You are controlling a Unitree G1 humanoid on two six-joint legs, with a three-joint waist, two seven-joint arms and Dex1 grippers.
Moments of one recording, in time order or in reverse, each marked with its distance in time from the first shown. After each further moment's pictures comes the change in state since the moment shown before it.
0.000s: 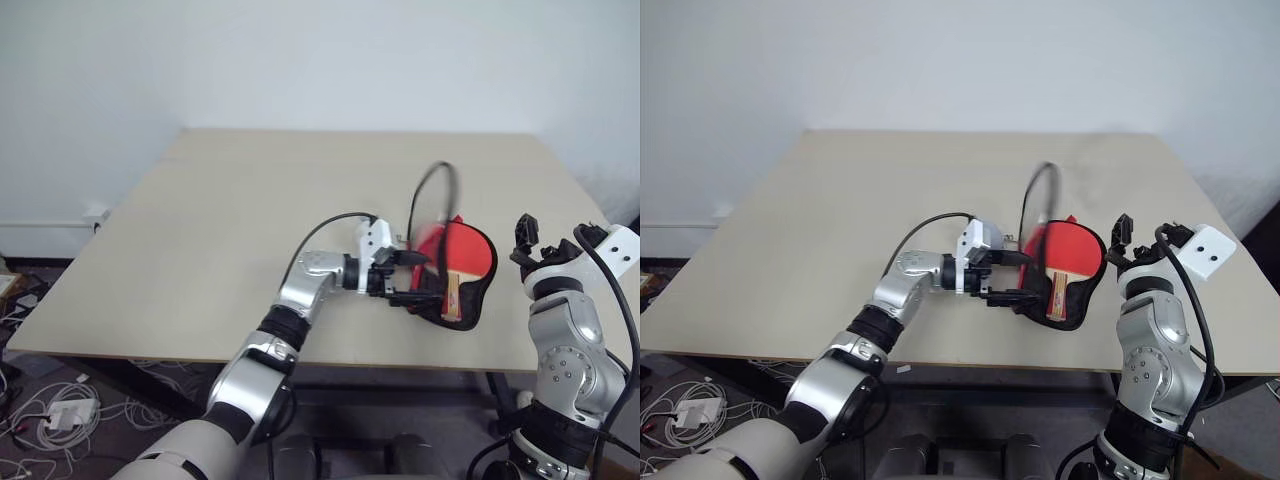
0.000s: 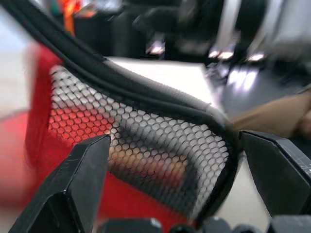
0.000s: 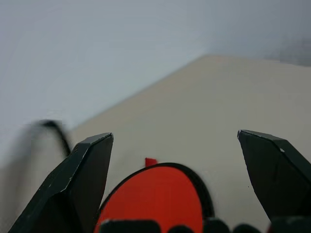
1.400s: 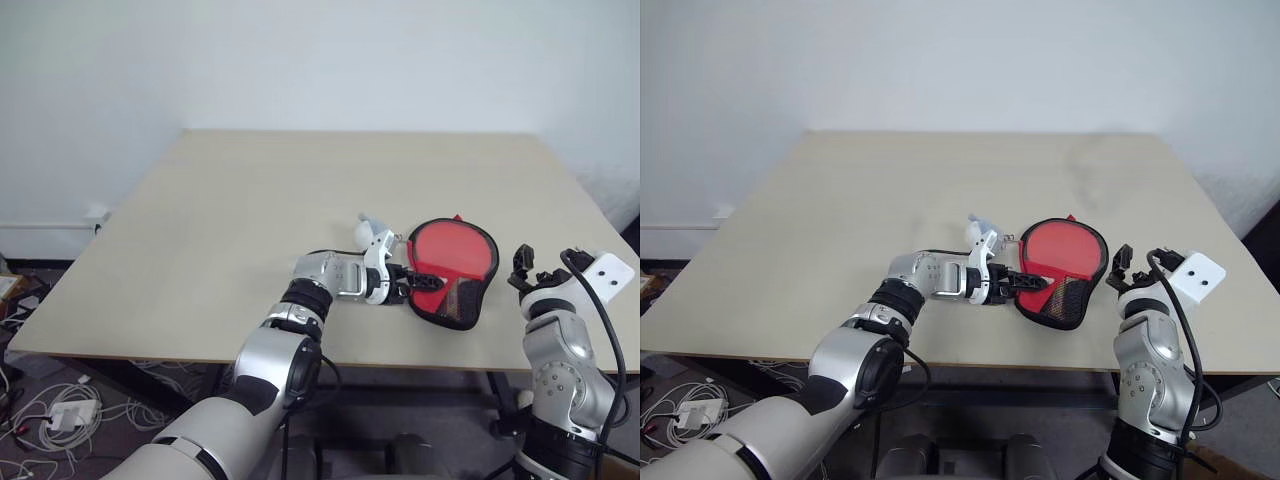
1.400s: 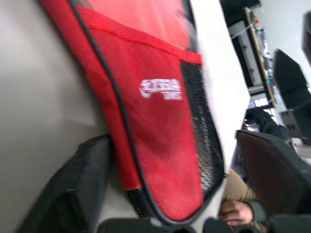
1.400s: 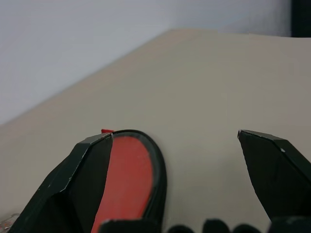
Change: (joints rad) left arm -0.229 -0.128 0.361 0.329 -0.174 0.859 0.632; right arm 0.084 -0.013 0.044 0.073 -0.009 -0.044 -0.062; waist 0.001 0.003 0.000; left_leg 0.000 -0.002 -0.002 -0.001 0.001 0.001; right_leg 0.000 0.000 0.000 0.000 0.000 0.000
